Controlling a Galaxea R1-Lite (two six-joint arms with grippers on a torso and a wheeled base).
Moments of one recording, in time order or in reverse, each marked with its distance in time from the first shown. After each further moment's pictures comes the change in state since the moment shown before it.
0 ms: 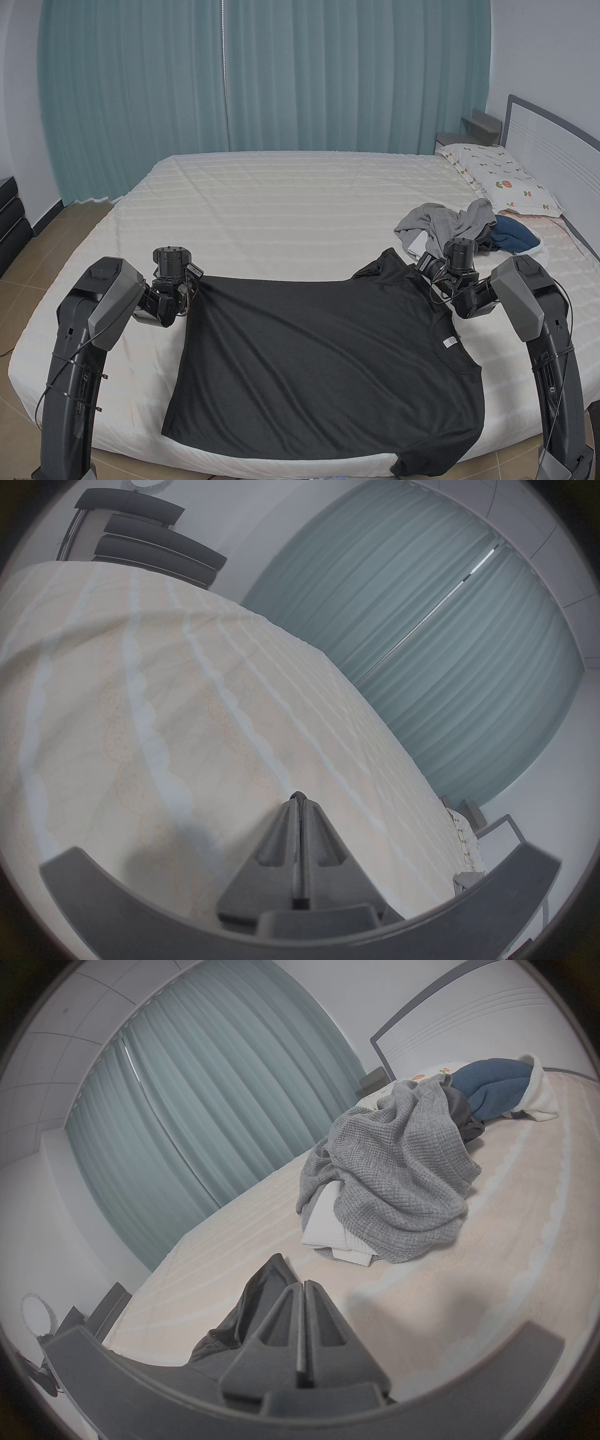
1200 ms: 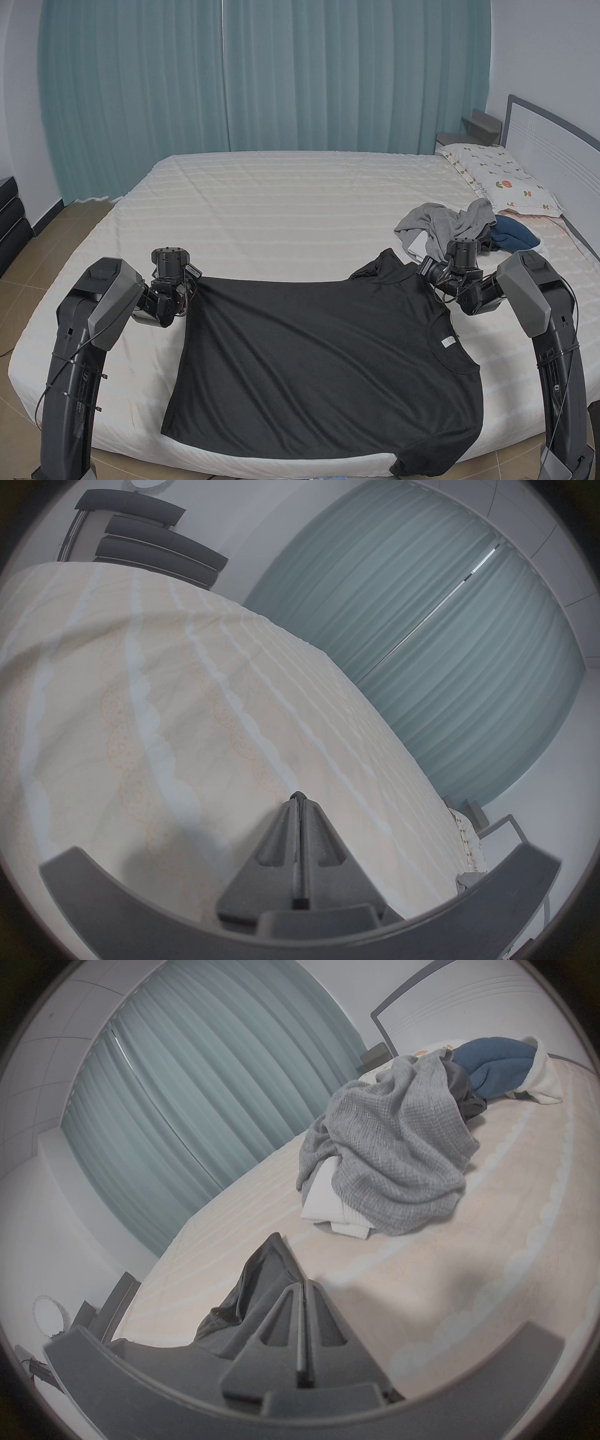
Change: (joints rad) left arm 0.005 0.006 -0.008 0.005 -0.003 0.006; right arm -0.016 -0.042 0.033 0.087 0.091 0.013
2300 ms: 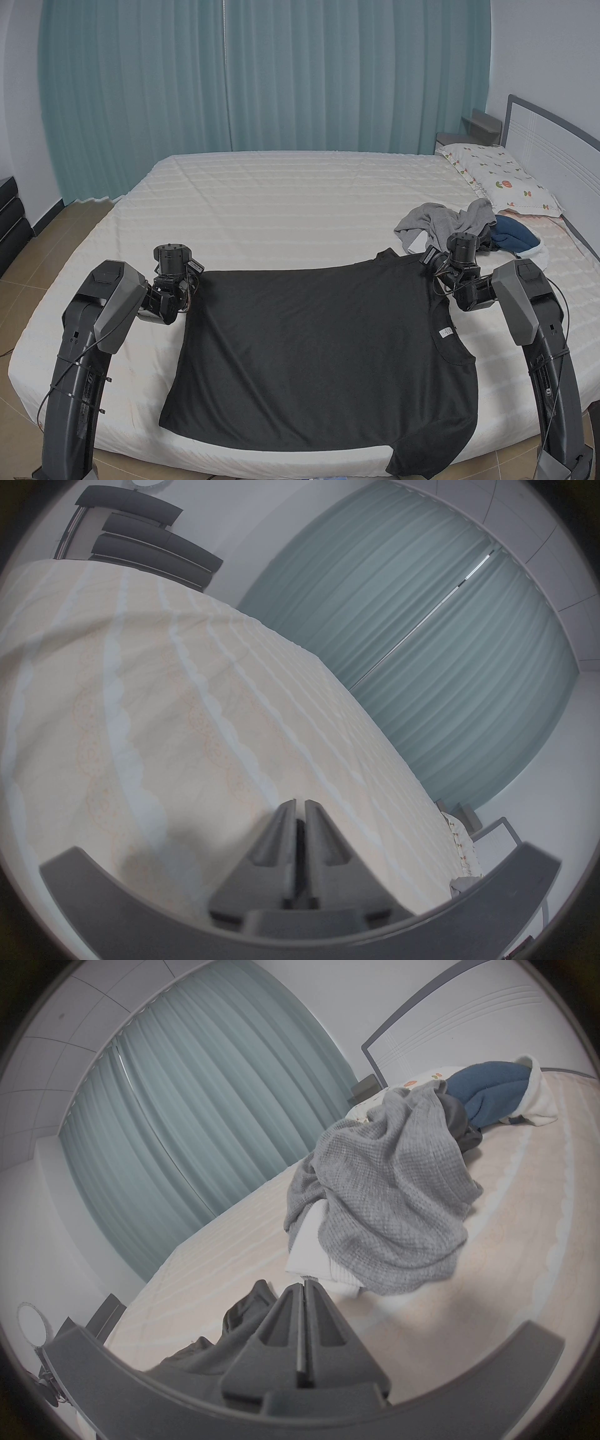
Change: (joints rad) left arm -0.004 0.042 -0.093 0.008 -0.006 0.002; right arm -0.011 0.115 -0.217 -0.004 -0.114 0.001
